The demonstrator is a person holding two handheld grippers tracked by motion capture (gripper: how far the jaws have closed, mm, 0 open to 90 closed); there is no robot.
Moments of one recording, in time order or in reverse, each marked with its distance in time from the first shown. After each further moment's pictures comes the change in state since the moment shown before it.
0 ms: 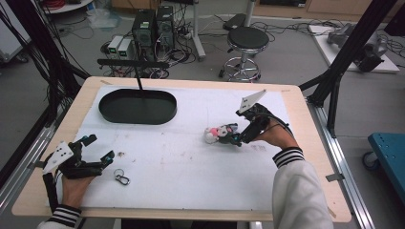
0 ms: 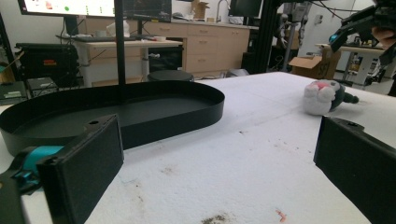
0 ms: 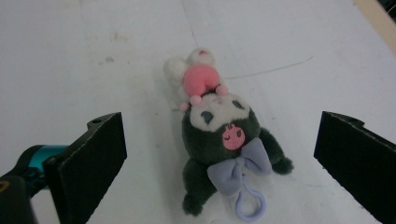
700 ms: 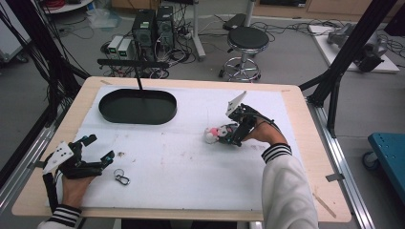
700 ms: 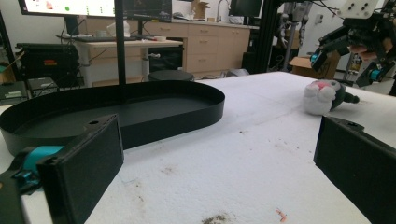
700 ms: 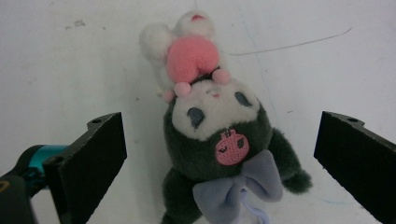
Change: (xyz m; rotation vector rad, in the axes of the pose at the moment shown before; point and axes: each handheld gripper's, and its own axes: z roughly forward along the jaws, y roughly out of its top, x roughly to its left) left arm 0.000 0.000 0.000 0.001 0.004 0.003; right arm -0.013 0.005 0.045 0.149 0.052 -0.033
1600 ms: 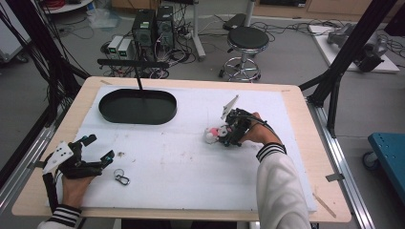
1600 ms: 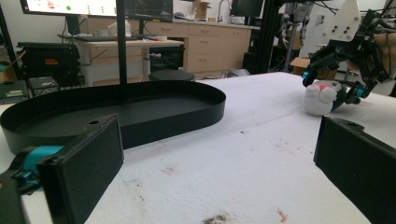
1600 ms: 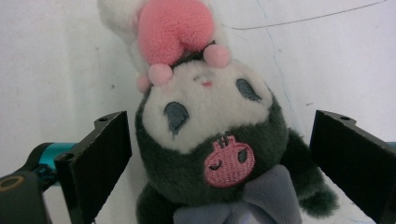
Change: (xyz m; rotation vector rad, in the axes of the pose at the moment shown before) left arm 0.000 0.000 0.000 0.000 0.002 -0.007; right arm -0.009 -0.004 0.030 0.070 0.035 0.011
